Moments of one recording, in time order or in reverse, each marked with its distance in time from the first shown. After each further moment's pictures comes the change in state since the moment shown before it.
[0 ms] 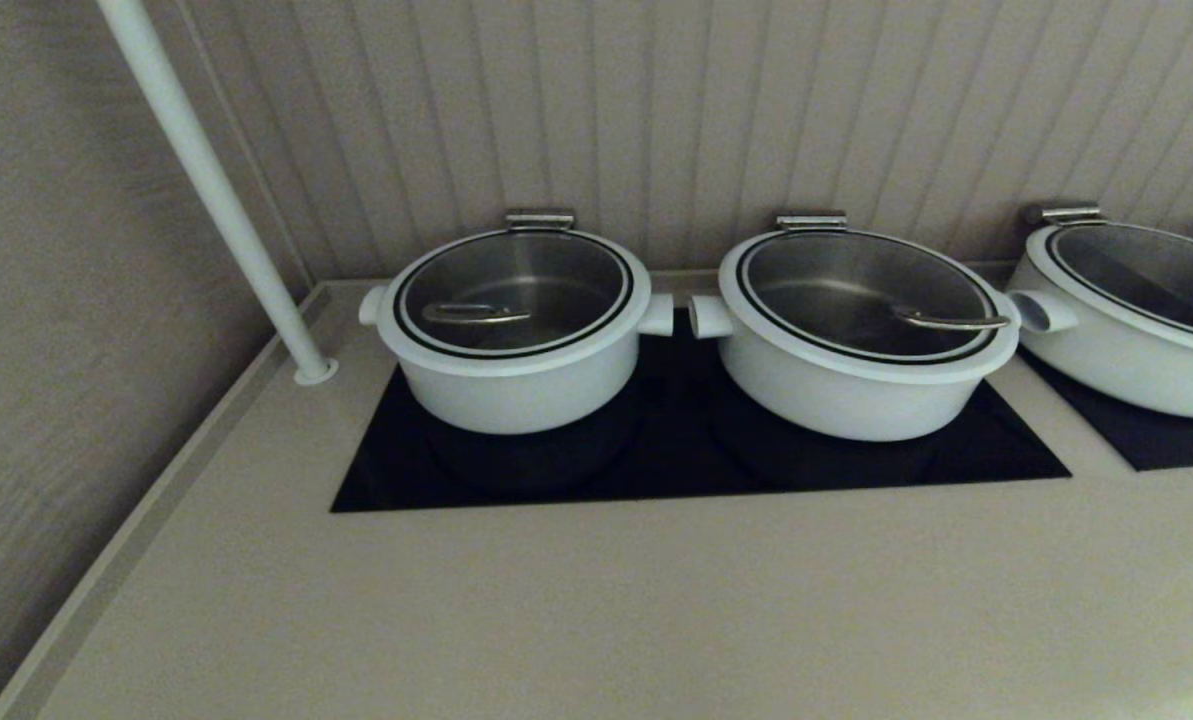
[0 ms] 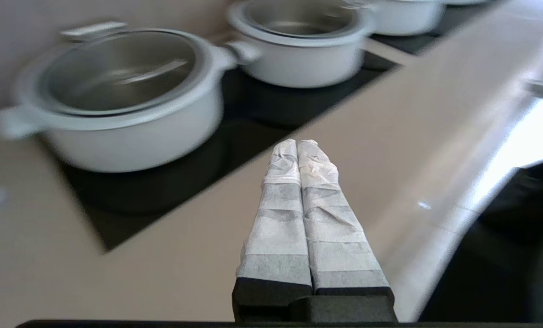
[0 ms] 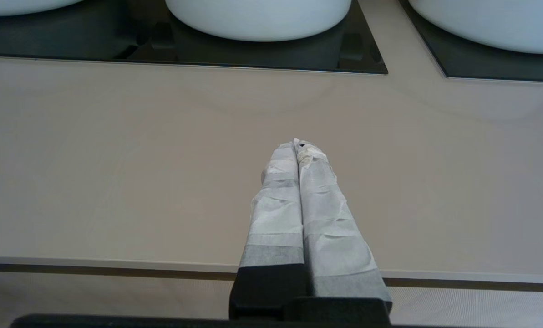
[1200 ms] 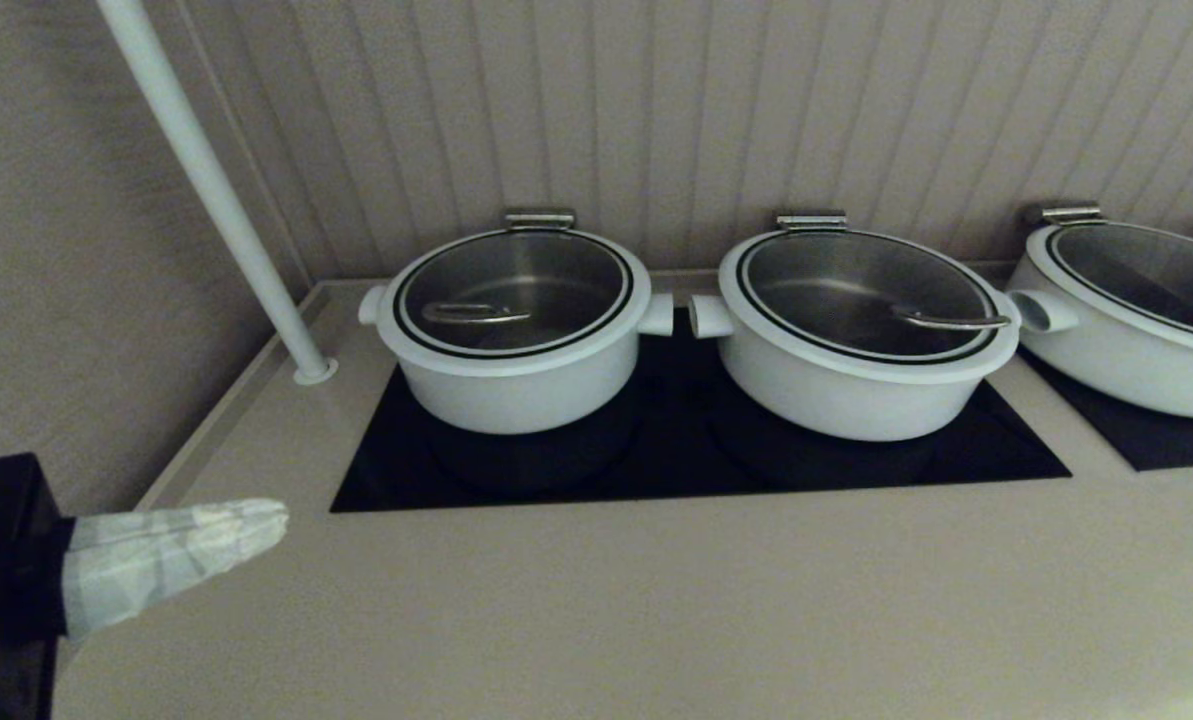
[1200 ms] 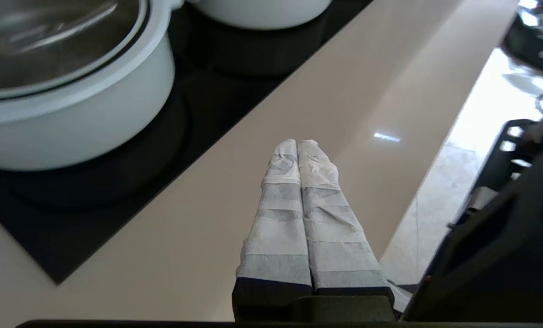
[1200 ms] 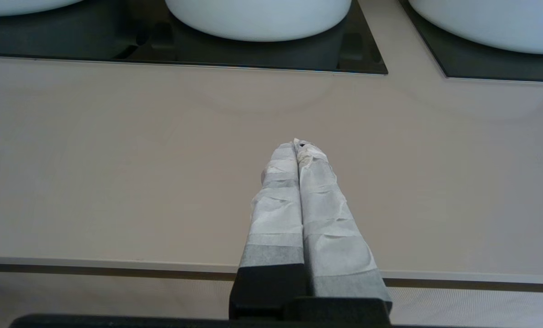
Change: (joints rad) left arm -0.182 0.433 -0.017 -0.146 0.024 0.119; right arm 0.000 0.000 0.000 0.000 0.000 0.000
